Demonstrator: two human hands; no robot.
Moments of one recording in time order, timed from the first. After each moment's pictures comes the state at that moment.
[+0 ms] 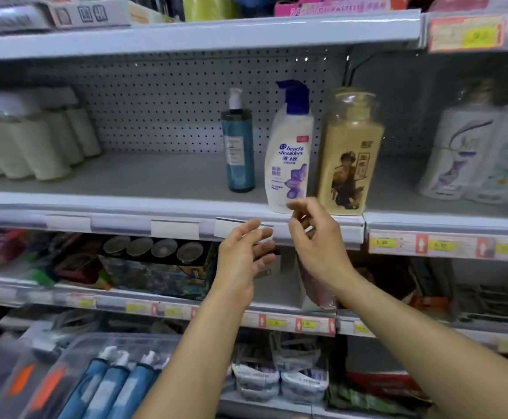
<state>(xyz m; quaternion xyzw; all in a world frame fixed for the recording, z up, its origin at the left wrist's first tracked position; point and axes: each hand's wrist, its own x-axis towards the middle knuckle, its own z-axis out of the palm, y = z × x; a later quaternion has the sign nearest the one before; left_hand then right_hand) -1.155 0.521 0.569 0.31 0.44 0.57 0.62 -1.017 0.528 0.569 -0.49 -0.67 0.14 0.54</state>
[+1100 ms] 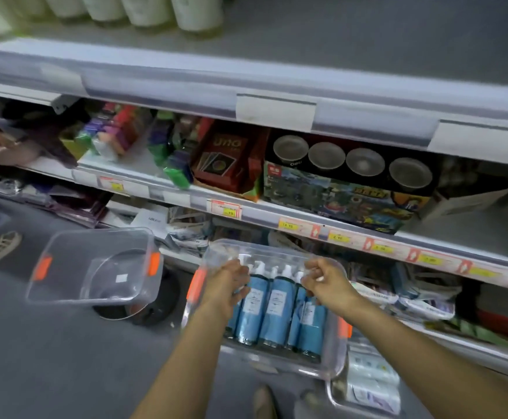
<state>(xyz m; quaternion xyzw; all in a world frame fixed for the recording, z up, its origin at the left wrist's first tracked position) -1.585 0.530 0.341 0.06 0.66 0.42 0.62 -1.379 0.553 0.308 -0.66 -0.51 0.53 0.16</state>
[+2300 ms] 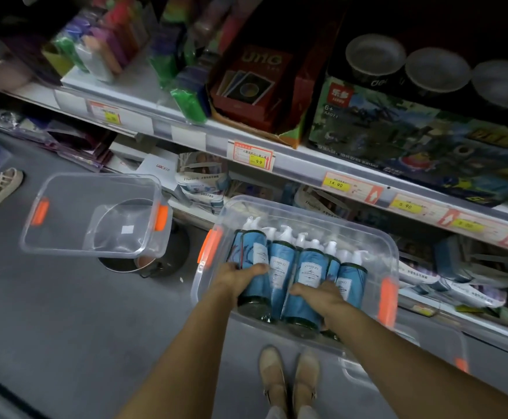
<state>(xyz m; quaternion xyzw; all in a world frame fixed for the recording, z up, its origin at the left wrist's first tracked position) -1.633 0.522 0.202 0.10 0.74 0.22 0.63 -1.449 0.530 0.178 -0.74 -0.27 0.61 0.02</state>
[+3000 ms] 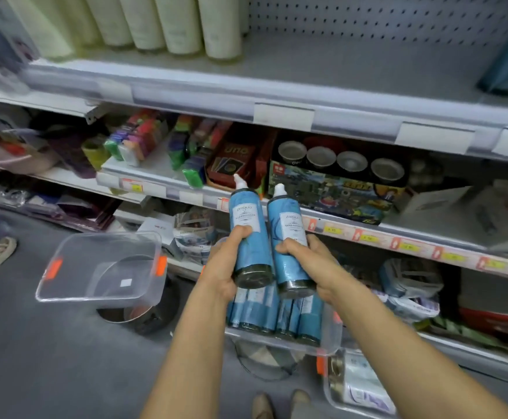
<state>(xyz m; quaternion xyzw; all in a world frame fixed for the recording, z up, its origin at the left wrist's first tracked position) -1.595 0.480 0.424 0.14 0.54 0.49 0.67 -1.436 0.491 0.427 -0.59 -0.34 0.65 0.33</state>
